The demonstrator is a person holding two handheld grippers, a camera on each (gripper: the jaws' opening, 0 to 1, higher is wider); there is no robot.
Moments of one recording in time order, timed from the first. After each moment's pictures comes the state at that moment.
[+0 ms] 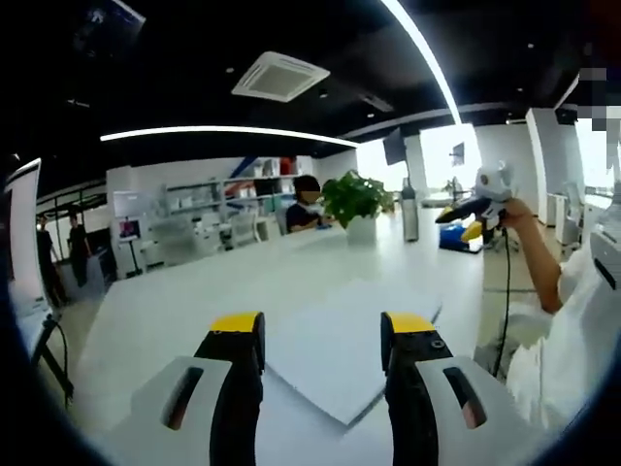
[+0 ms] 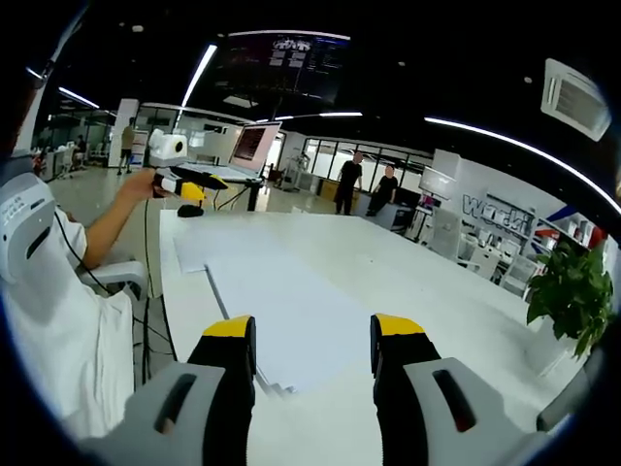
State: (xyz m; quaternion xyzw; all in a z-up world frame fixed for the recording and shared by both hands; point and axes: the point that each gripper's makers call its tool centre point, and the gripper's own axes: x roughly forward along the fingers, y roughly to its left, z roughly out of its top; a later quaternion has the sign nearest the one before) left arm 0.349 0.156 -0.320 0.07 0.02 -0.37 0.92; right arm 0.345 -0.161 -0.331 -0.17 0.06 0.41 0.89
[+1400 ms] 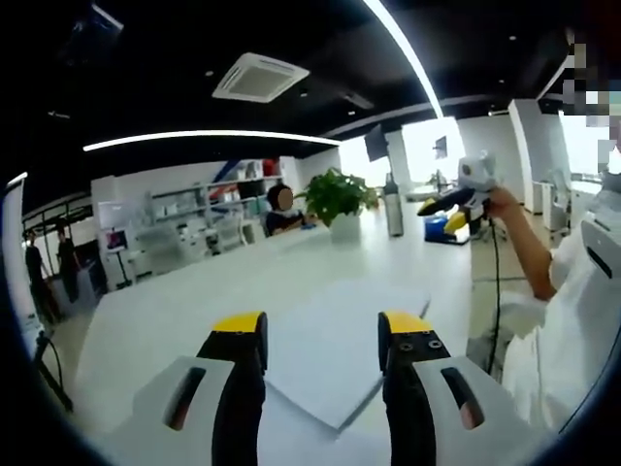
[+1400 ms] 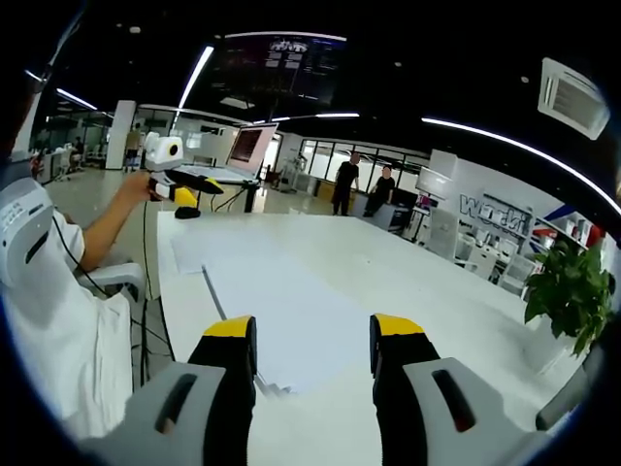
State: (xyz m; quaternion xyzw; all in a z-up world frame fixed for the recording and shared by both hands) left arm 0.344 0.138 -0.323 0.10 0.02 -0.40 0.91; right arm 0.346 -0.162 -0.328 -0.17 0.06 0.41 0.90
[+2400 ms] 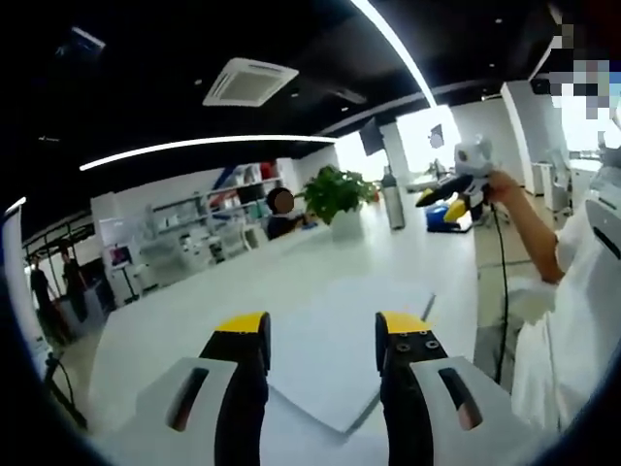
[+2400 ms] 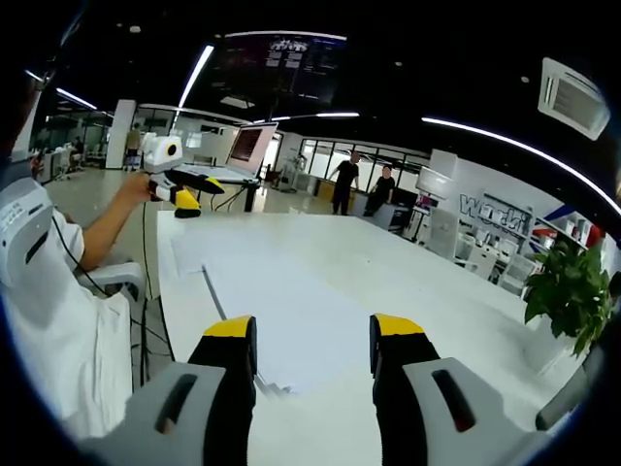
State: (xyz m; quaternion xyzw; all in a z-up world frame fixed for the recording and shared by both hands) left arm 0.344 0.128 -0.324 0.14 0.00 -0.40 0.91; right arm 0.346 -0.162 -0.328 -0.17 0.06 0.41 0.90
